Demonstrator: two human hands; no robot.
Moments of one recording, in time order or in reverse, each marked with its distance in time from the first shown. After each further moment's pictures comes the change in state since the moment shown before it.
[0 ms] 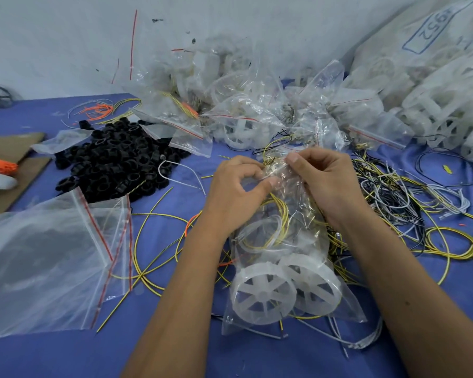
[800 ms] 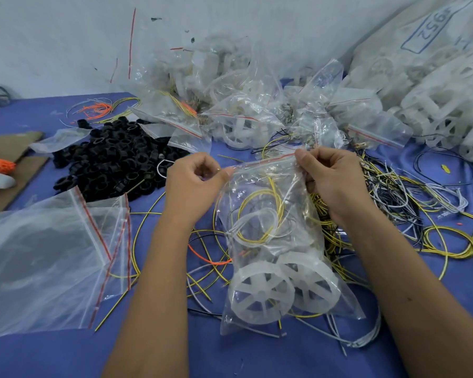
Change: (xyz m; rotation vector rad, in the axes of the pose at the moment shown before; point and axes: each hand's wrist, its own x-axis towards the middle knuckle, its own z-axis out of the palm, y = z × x) left_hand 0.002 -0.032 -0.043 -0.066 0.200 -0.108; right_hand 0.006 0.006 -0.010 0.007 0.045 0.042
